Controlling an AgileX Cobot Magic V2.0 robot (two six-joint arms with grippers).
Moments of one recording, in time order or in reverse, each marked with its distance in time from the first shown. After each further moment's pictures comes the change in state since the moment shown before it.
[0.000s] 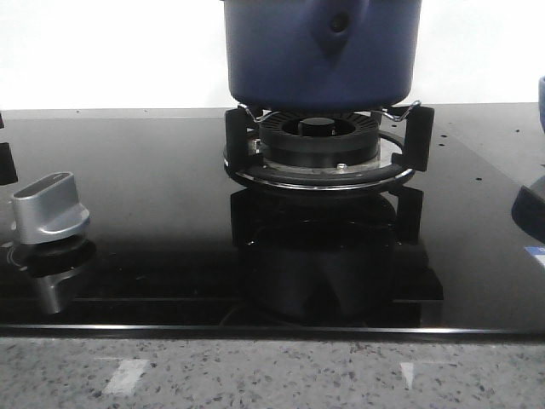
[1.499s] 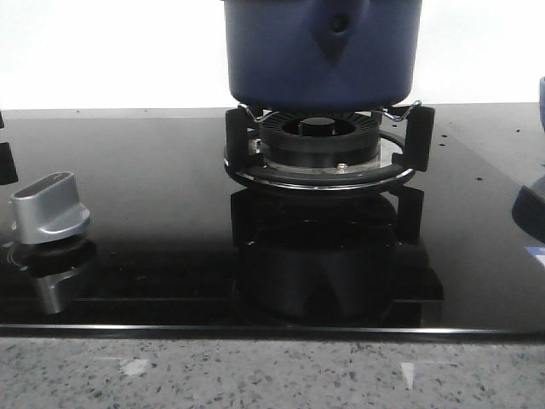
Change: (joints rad) left arm -0.004 0.167 -0.093 0.061 0.066 -0.022; right arm 0.000 -0.020 0.000 0.006 0.013 -0.002
